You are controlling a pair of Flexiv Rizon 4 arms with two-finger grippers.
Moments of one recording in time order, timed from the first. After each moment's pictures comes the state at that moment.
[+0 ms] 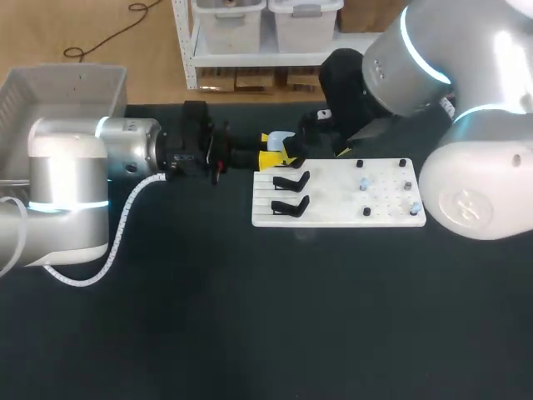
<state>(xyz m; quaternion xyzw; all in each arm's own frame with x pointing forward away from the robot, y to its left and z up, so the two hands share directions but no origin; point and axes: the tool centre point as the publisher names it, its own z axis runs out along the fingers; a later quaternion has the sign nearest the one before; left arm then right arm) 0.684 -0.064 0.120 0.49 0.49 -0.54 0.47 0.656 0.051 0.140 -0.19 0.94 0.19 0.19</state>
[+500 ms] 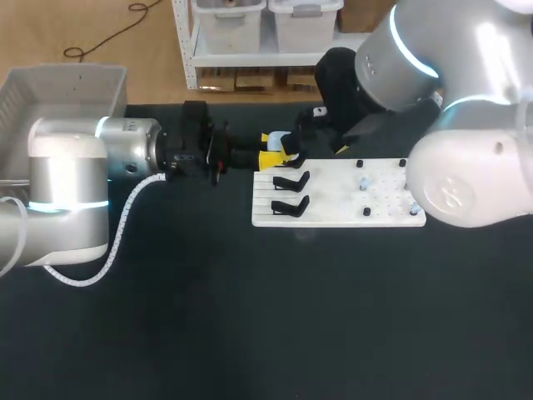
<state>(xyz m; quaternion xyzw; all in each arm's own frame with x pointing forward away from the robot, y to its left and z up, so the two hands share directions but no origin) 0.684 -0.064 0.120 0.49 0.49 -0.54 0.47 0.670 0.052 0.132 -0.19 0.95 0.18 0.19</state>
